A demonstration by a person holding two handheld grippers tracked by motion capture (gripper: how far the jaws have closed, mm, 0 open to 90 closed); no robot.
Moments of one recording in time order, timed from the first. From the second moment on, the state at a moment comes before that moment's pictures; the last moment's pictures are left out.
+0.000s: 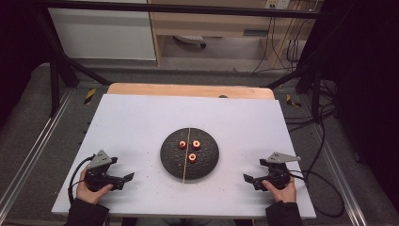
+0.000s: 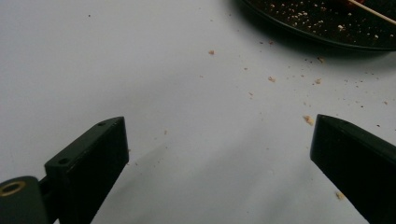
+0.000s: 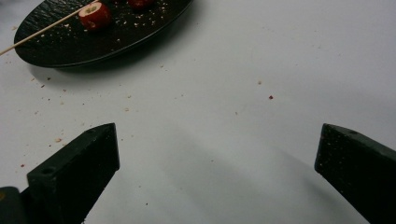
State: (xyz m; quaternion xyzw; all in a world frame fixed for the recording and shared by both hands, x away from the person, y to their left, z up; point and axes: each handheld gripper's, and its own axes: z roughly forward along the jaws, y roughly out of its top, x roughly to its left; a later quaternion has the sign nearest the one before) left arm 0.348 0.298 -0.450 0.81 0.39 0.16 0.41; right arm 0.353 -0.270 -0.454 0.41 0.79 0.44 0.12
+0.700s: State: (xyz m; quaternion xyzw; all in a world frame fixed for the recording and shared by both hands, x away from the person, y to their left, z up) left arm 0.348 0.281 -0.445 0.81 0.38 0.15 0.41; right arm 0.353 -0.270 -0.454 0.41 0.79 0.44 0.12
